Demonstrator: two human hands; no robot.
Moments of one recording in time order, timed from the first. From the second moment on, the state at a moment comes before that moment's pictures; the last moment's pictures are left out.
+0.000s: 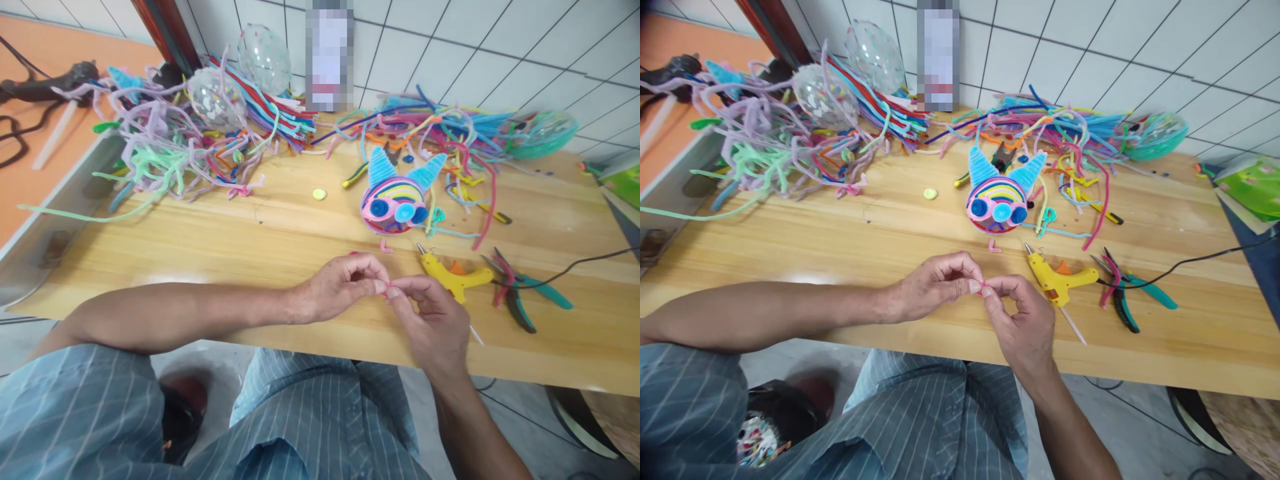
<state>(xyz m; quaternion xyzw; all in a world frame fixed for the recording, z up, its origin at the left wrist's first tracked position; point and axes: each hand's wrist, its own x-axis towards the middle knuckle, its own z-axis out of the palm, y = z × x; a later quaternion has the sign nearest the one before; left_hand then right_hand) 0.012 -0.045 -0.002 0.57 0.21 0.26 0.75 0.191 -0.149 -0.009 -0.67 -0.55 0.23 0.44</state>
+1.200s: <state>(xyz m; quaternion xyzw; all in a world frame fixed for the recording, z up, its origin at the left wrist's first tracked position) 0.021 -0.037 -0.012 0.46 0.27 0.23 0.82 0.357 -0.140 -0.009 -0.59 -0.80 -0.03 0.13</state>
